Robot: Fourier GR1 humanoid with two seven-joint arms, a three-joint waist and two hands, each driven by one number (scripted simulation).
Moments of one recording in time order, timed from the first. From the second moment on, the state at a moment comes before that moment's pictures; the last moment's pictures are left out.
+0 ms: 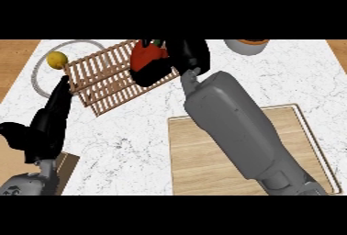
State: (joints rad) left arm -0.11 0.27 -0.06 -1.64 0.10 0.27 0.14; right arm -1.06 0.00 0.28 -1.16 0.49 -0.18 0.57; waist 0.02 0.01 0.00
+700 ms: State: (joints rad) left arm -0.10 0.25 -0.06 -1.66 0.09 0.23 0.13; right arm -1.25 0.00 0.31 -0.68 0.25 -0.44 0.32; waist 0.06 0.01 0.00
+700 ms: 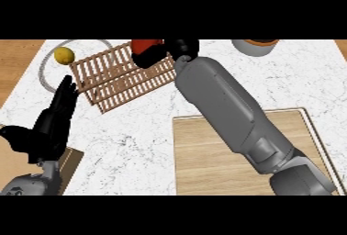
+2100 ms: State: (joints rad) left arm -0.08 0.24 -0.01 -1.68 0.07 0.22 0.15; right arm -1.37 -0.16 0.08 -0.47 -0.11 -0.40 0.10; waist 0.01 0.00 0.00
